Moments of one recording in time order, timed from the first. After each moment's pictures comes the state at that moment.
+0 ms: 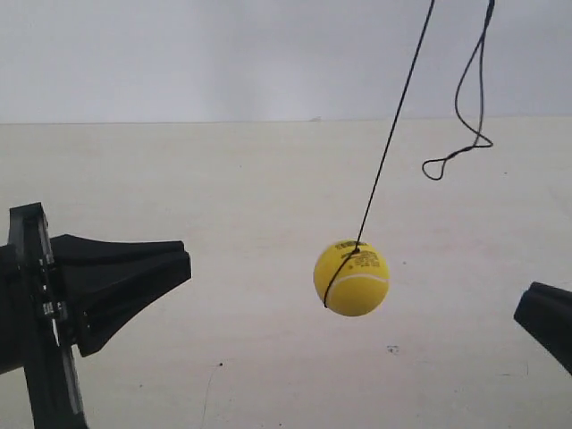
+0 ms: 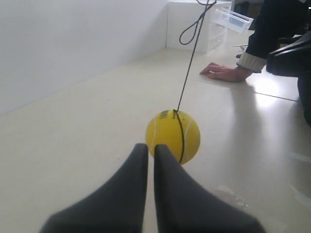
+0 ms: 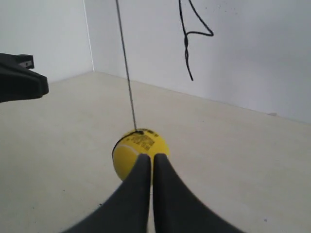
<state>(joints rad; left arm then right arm) -0.44 1.09 -0.21 0.81 -0.86 -0.54 0.30 0.22 -0.07 -1.51 -0.46 1.54</state>
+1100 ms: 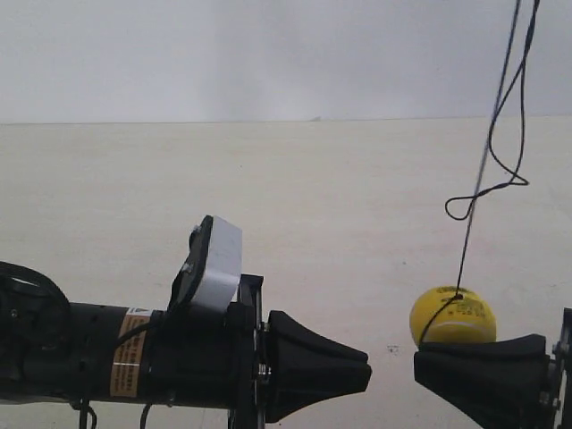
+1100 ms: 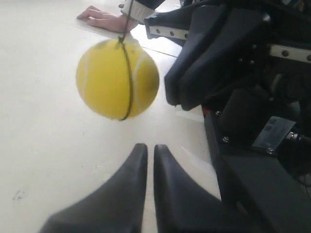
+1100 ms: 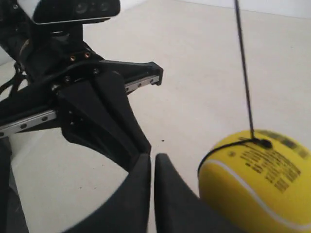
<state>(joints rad) -0.70 1.77 -0.50 0.92 -1.10 -0.55 0.30 0.78 -0.06 -1.28 -0.75 1.15</state>
